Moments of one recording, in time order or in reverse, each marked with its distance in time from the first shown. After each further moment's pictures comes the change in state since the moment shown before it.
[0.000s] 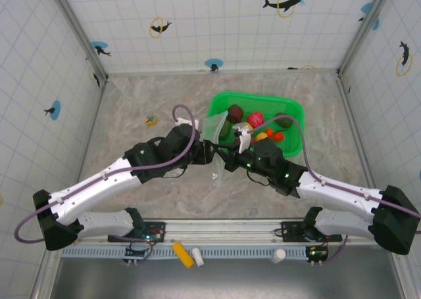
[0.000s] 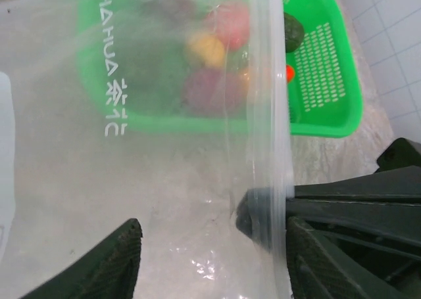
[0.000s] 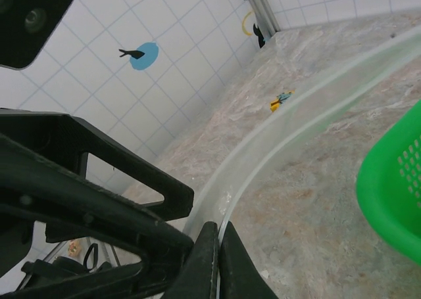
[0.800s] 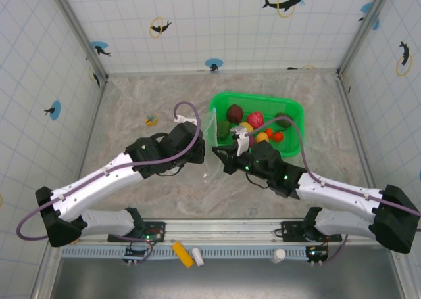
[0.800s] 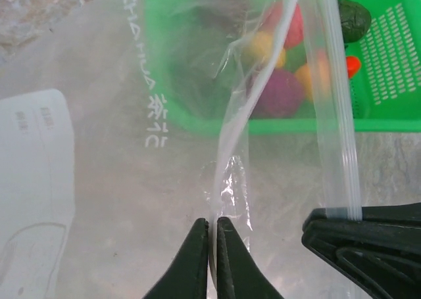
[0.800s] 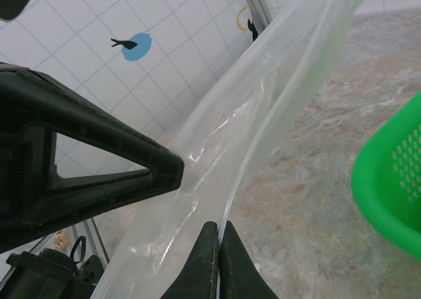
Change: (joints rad) left arm 0.000 0.046 0.085 -0.158 -0.114 0.095; right arm 0.035 0.001 0.000 -0.027 0.057 -0.031
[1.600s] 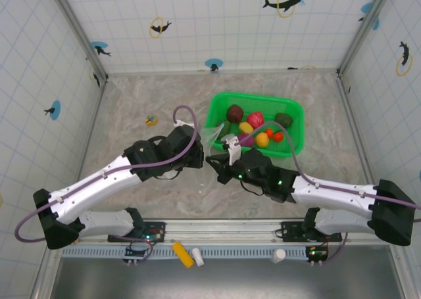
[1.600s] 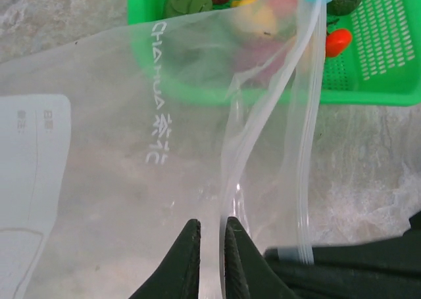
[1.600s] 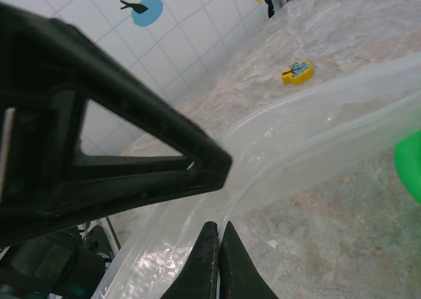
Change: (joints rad) left arm 0.000 -0.033 -0.044 -0.006 0.076 -0.038; right arm 0.126 0.041 0.024 -0.033 0.072 -0.028
